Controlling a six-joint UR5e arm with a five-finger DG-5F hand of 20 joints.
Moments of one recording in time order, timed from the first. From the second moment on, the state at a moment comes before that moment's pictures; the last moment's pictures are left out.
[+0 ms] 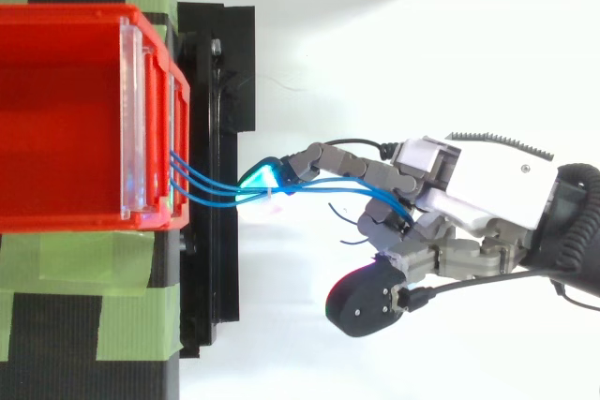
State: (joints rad) arm 0.39 -2.04 -1.74 -2.59 -0.83 -0.01
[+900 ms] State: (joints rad) arm 0.39 -2.04 -1.74 -2.59 -0.83 -0.01
